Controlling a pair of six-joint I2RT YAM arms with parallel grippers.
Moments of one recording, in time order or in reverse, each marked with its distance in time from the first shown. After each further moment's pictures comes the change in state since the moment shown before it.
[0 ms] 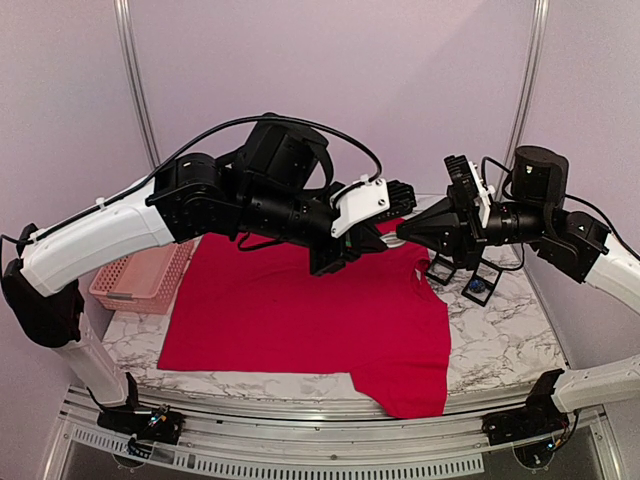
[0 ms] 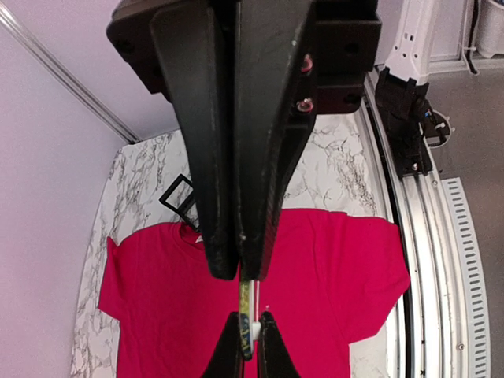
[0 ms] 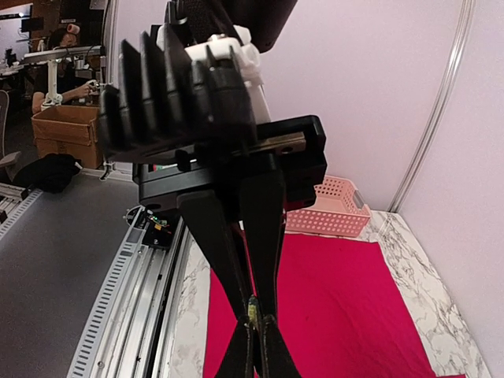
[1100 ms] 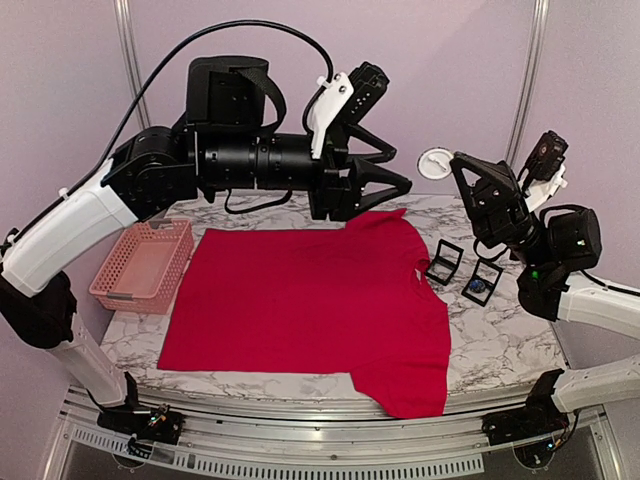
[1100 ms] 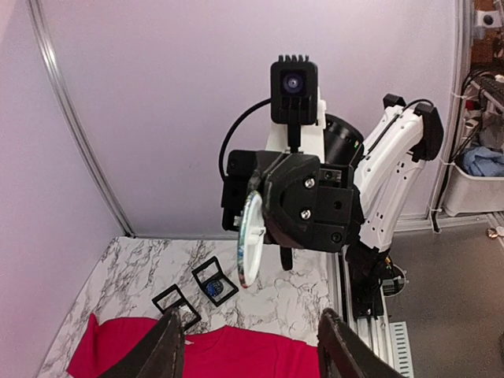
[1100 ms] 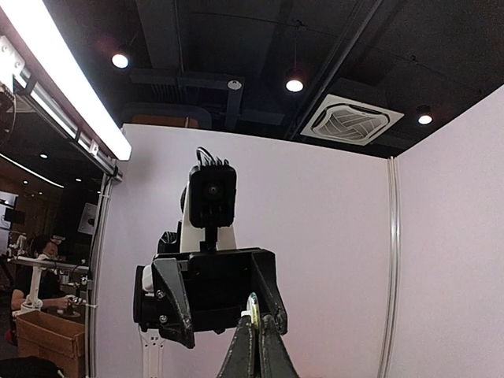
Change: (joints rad) left arm 0.018 -0.050 0.114 0.212 0.119 -0.270; right arm 0.007 0.000 -0.368 1.383 0.239 0.734
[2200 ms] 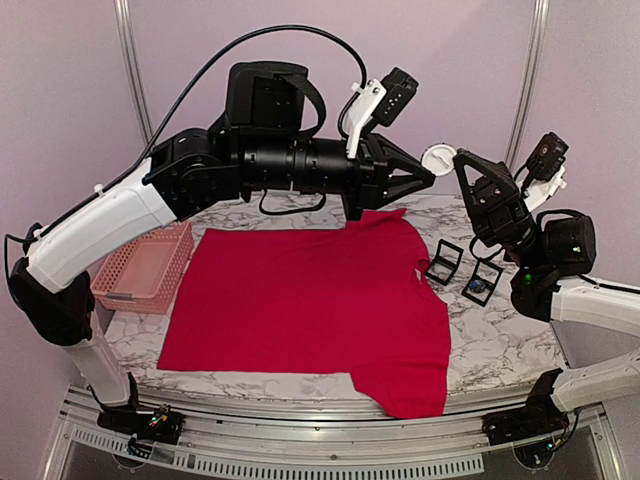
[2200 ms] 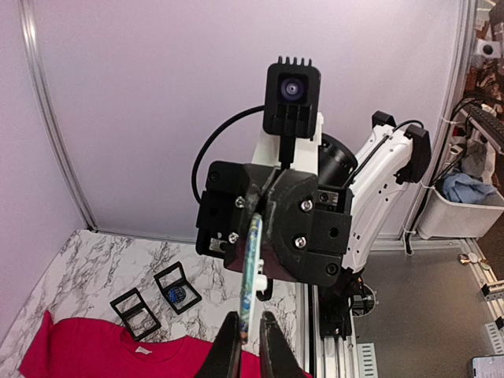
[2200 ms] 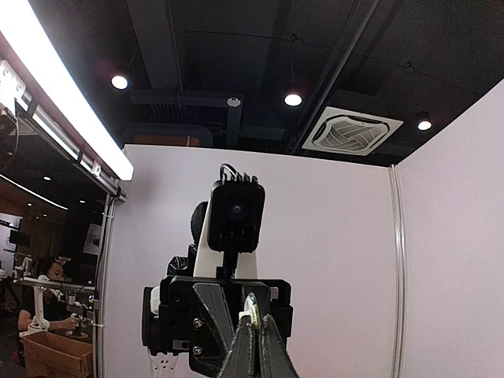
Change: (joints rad) left arm 0.000 0.121 0.083 0.051 0.089 -0.159; right arm 0.011 0.047 -0.013 0.128 0.050 0.076
